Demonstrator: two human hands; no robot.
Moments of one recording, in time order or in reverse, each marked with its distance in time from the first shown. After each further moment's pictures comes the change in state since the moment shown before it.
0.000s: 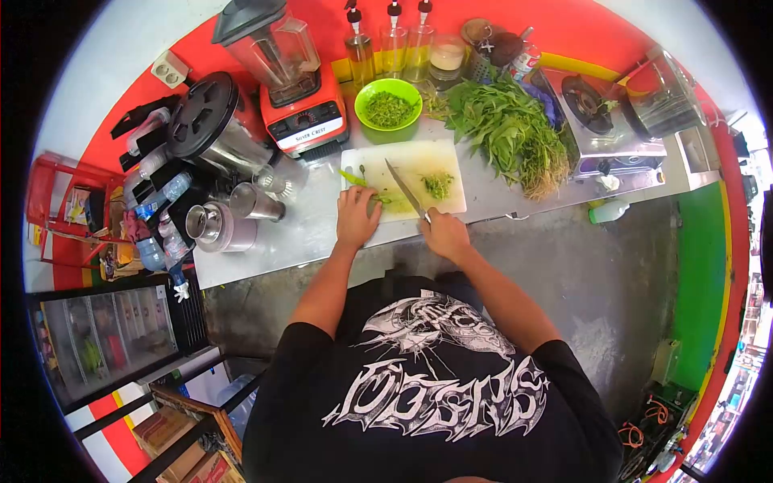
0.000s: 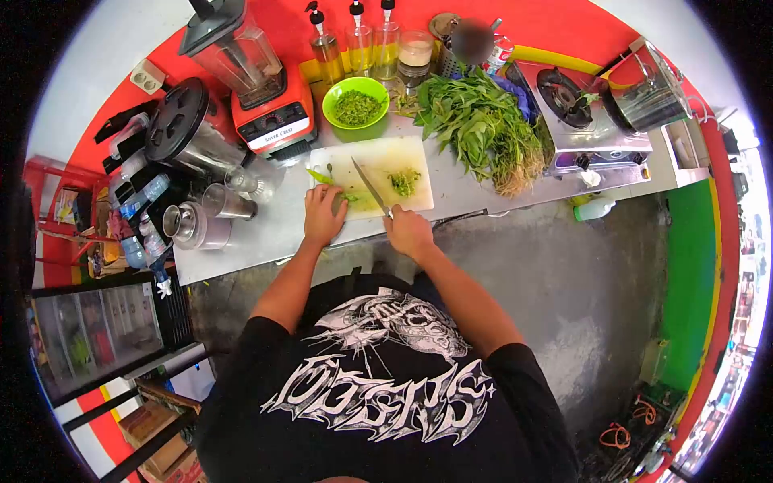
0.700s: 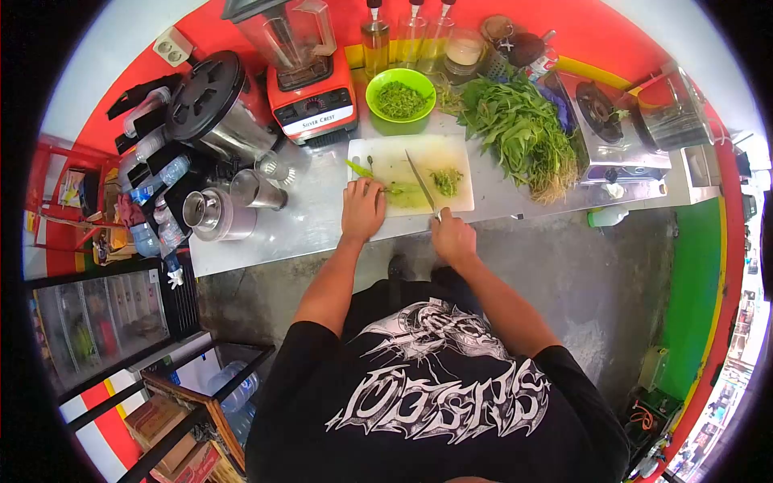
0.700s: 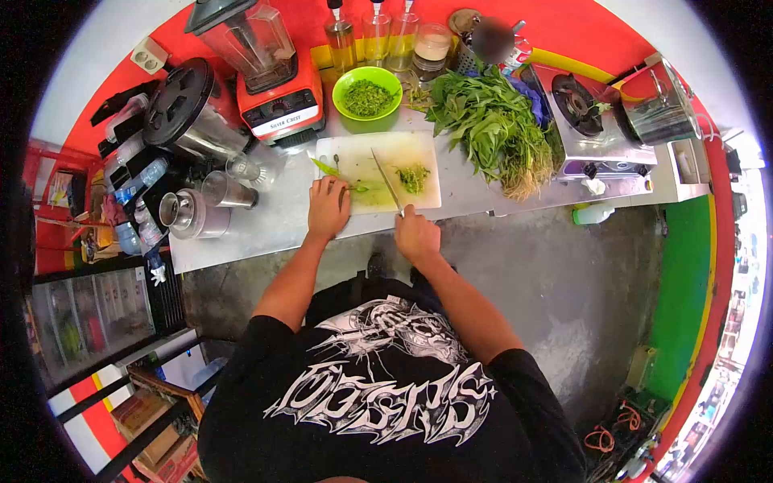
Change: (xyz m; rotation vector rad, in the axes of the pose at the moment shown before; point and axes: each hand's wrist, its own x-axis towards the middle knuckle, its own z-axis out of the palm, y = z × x) left_hand 0.001 -0.002 0.003 0.014 0.022 0.013; right_hand -0.012 -0.013 0.003 -0.078 0.022 0.173
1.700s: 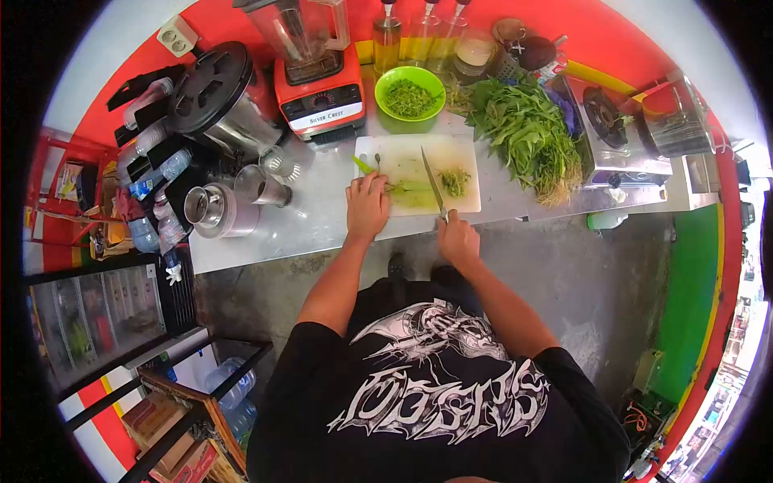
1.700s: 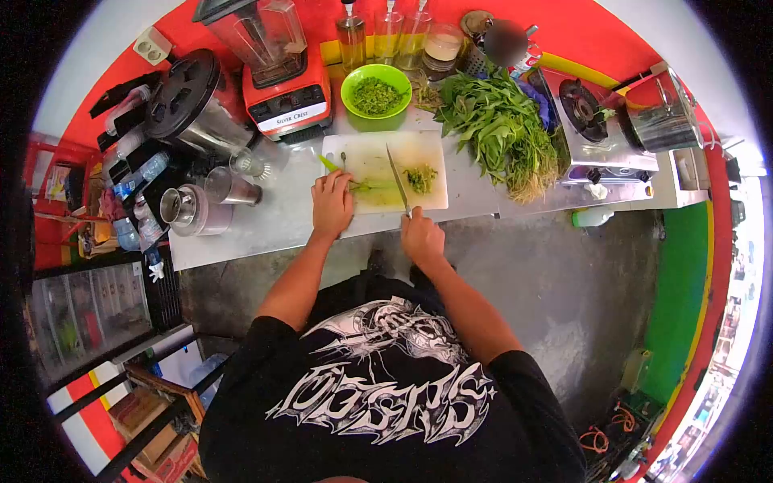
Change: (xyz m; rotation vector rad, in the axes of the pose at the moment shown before) left_hand 0.000 -0.002 0.001 0.021 0.079 -0.034; right_hand 0.001 0.002 0.017 0.004 0.061 0.017
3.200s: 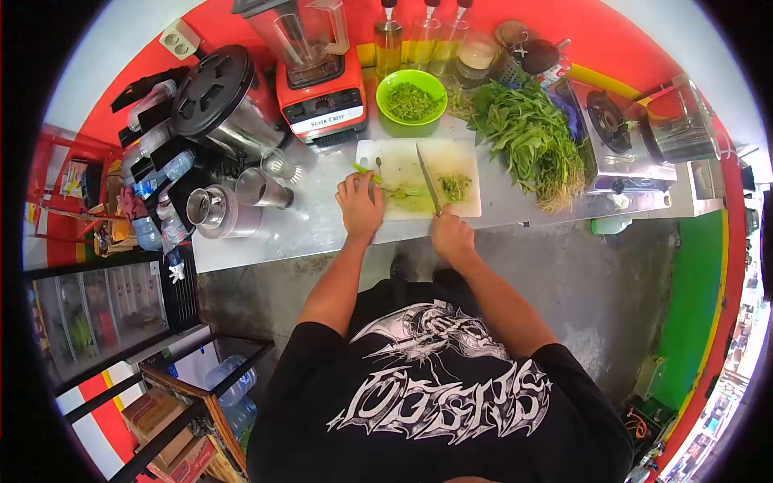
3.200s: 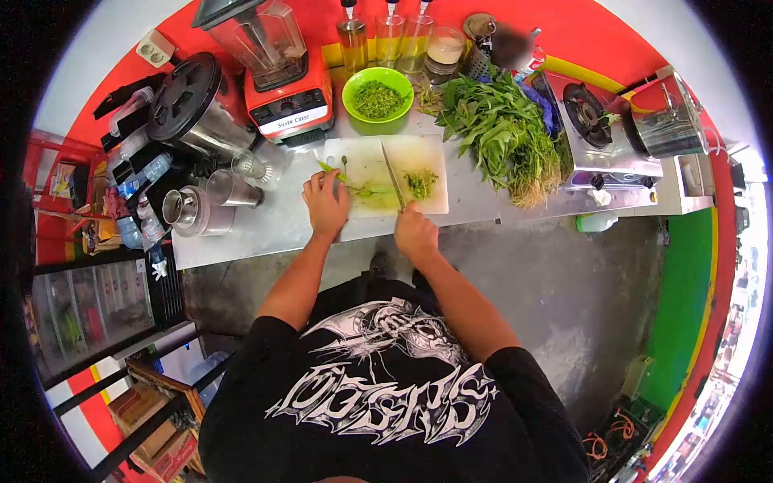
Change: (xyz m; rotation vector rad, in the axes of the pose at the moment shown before) left_hand 0.006 -0.003 0.005 0.028 0.090 -0.257; right_hand 0.023 -0.018 -0.006 -0.020 -0.152 0.062
